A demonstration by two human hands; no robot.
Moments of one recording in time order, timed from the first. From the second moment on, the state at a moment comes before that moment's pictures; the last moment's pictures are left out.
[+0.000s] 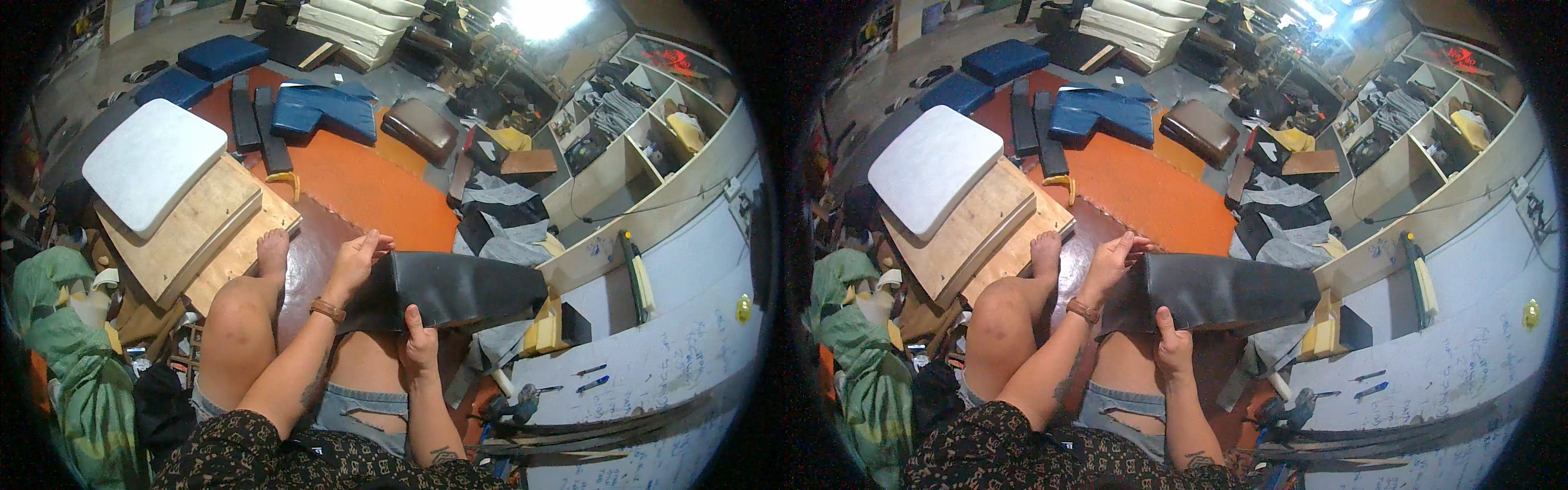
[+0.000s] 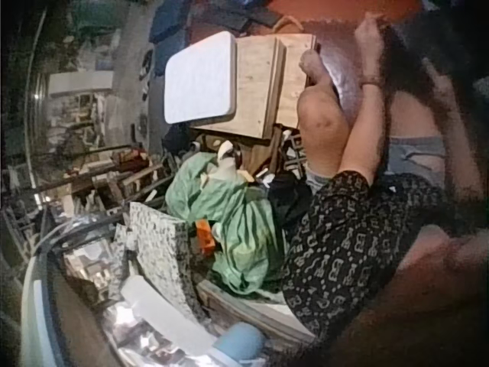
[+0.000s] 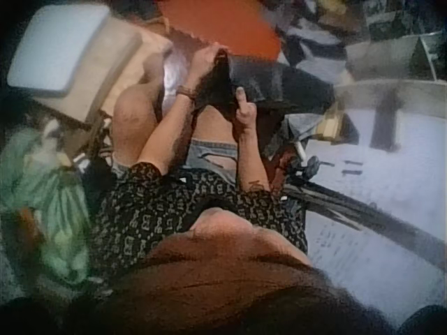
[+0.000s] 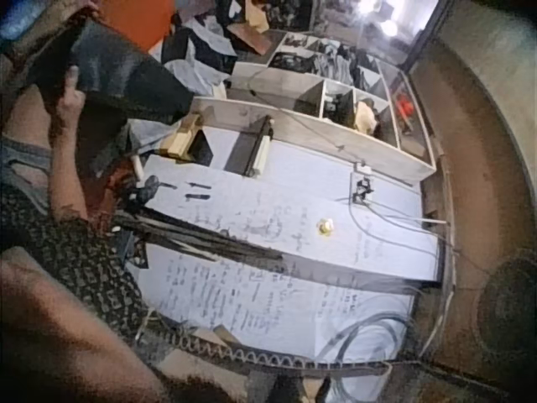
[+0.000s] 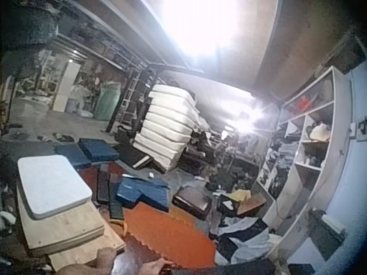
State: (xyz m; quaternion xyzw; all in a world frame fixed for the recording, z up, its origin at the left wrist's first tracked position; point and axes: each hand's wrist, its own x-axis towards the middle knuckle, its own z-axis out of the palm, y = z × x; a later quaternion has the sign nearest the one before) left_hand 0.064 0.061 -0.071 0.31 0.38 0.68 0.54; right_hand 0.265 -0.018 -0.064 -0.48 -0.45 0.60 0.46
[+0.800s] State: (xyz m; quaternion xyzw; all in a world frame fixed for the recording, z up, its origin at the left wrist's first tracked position) left_hand 0.108 0.071 -0.079 0.18 0.42 0.75 0.48; right_hand 0.420 0.032 0.048 -0.25 -0.35 0.61 0.67
